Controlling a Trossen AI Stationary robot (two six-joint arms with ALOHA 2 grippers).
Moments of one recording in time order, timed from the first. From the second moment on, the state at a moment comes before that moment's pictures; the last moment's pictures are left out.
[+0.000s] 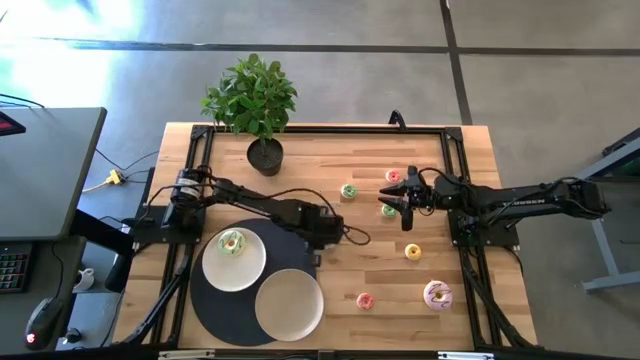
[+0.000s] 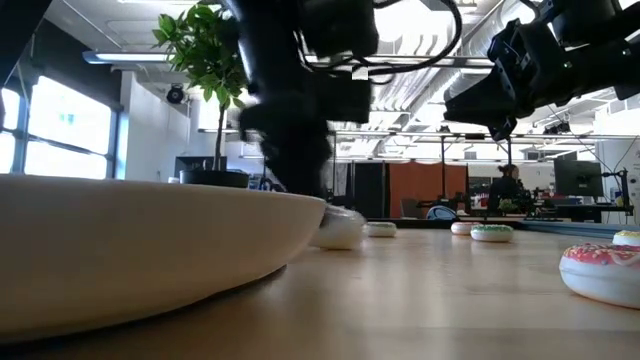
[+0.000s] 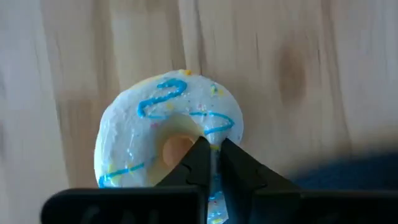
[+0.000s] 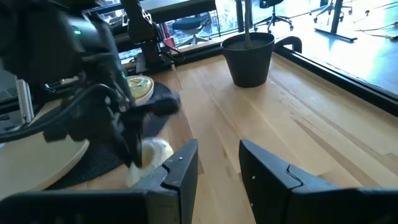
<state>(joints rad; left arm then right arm) -0.13 2.00 1.44 -0.65 -0.03 0.02 -0.12 0.77 0.22 0.34 0.05 0.23</state>
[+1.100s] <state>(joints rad) -0.62 1.57 1.19 -1.09 -0.28 -0.79 -0.12 0.79 0.22 0.34 0.05 0.27</state>
